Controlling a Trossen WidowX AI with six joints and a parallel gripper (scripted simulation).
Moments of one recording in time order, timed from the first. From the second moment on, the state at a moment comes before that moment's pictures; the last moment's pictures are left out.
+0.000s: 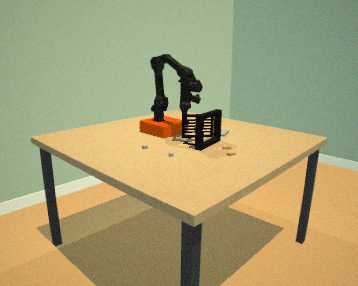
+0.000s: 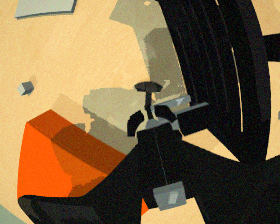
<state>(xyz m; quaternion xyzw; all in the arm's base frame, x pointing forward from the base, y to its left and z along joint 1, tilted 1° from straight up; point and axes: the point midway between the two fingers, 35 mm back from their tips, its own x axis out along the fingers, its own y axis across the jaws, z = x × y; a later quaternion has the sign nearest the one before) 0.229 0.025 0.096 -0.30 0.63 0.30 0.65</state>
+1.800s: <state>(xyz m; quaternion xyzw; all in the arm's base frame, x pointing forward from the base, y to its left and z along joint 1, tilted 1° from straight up) 0.191 0.124 0.097 -0.07 0.69 0.08 0.72</state>
